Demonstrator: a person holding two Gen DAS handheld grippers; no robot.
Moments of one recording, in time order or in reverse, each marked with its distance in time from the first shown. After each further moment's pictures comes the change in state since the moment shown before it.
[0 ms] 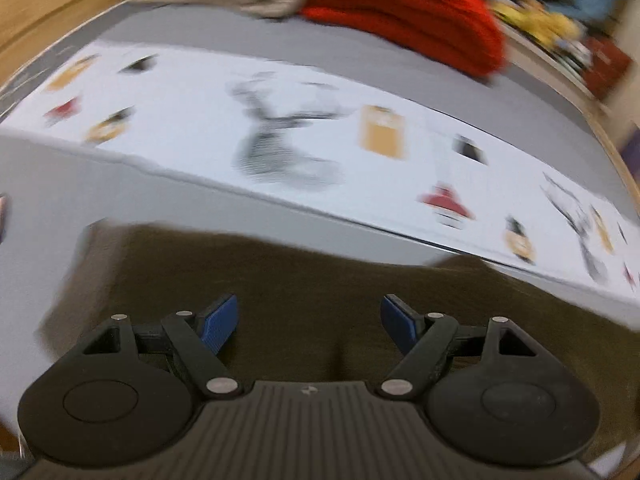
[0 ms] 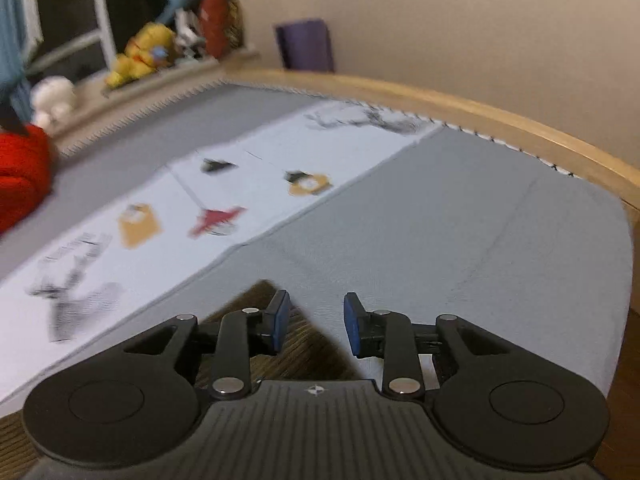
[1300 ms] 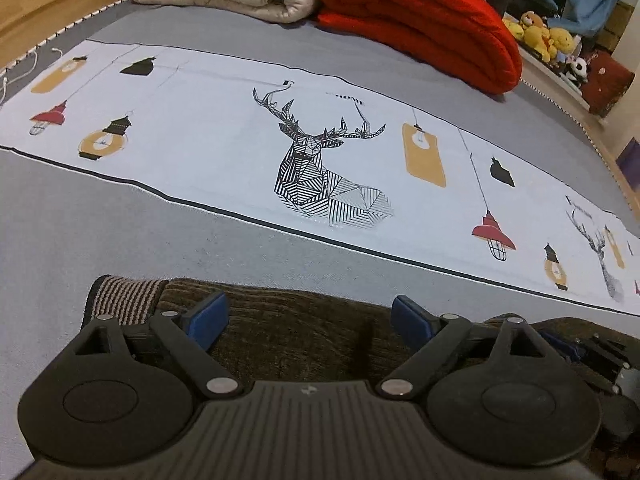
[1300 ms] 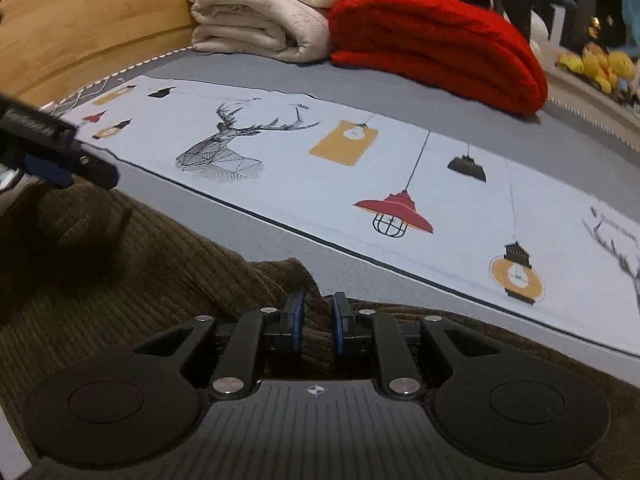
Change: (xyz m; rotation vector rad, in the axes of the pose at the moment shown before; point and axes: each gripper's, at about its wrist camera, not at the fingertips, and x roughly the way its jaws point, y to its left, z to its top) left arm 0.058 0.085 0.023 -0.043 -0.042 -0.039; right arm -0.086 0.443 -0.216 -0.833 0.216 0.693
